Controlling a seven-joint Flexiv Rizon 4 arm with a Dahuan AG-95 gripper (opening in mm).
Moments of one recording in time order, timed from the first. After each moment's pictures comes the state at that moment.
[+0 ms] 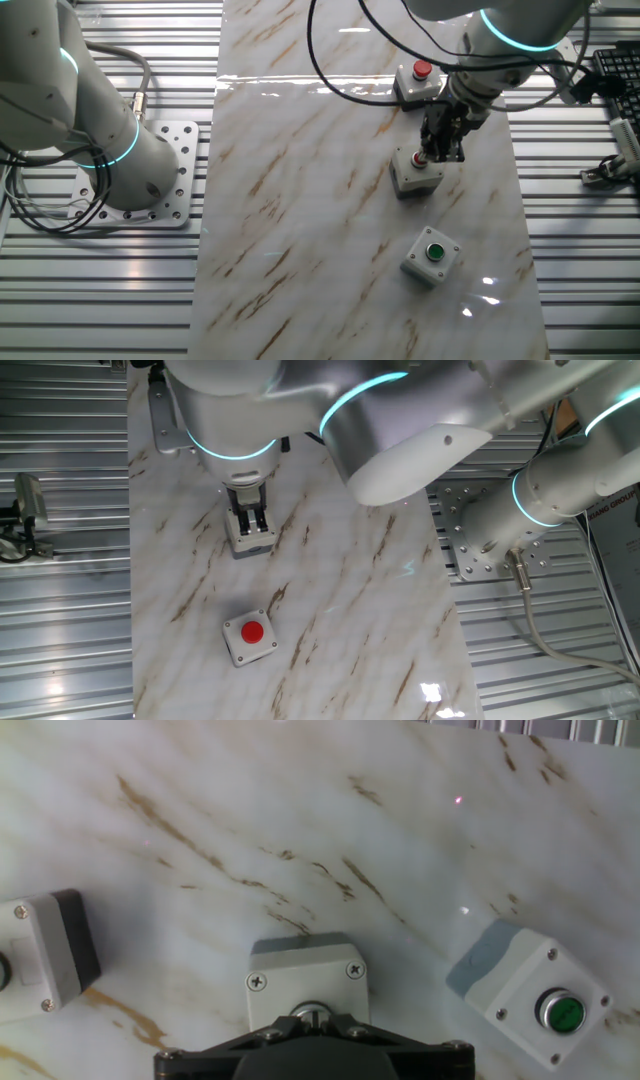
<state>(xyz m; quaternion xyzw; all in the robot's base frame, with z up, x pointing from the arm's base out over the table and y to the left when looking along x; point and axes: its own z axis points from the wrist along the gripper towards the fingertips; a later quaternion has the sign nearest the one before) 0.535 -0.013 0.101 0.04 -1.00 0.04 0.08</state>
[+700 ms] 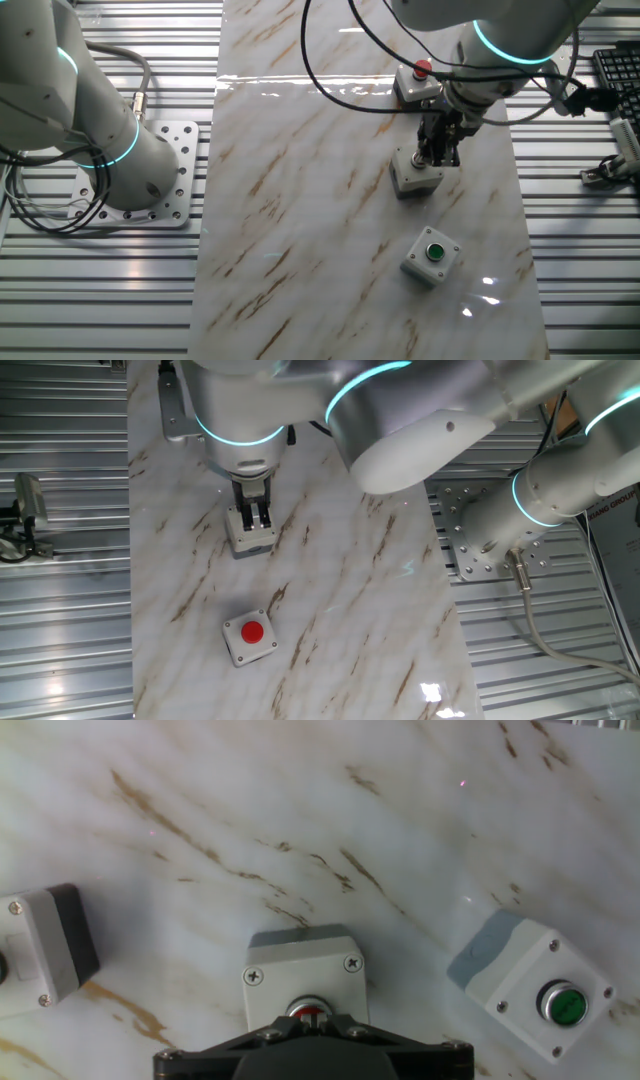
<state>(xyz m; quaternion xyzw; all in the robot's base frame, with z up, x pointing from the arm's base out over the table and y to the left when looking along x) 0.535 -0.016 0.101 0.03 -1.00 0.02 0.07</state>
